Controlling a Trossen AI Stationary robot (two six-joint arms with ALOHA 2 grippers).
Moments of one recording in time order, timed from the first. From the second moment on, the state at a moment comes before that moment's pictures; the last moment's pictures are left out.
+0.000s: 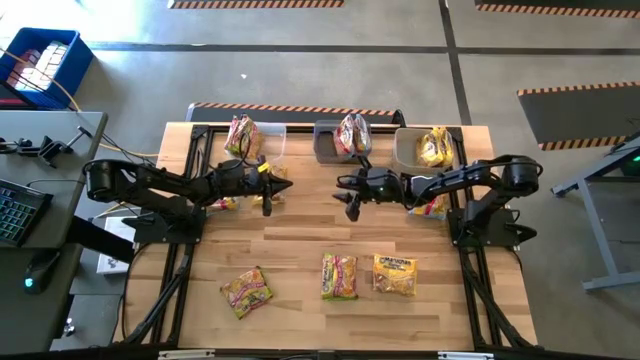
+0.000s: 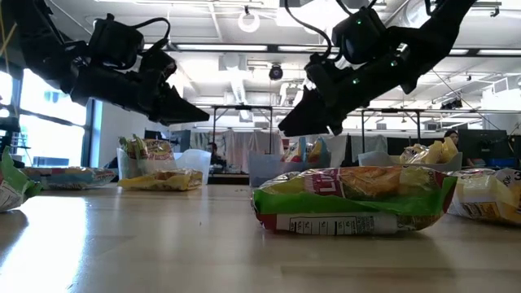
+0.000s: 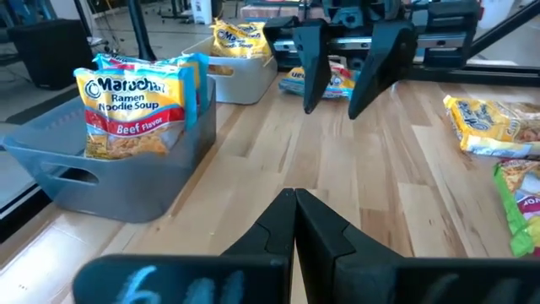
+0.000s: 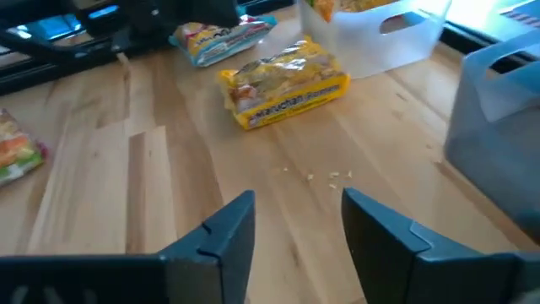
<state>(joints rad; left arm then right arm) 0.35 1.32 0.25 0.85 0.14 0.06 -0.16 1.59 0.66 0.49 0.06 0.21</state>
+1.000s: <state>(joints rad) 0.17 1.29 0.60 -0.53 -0.24 -0.10 -0.16 1.59 0.66 0.50 0.09 0.11</state>
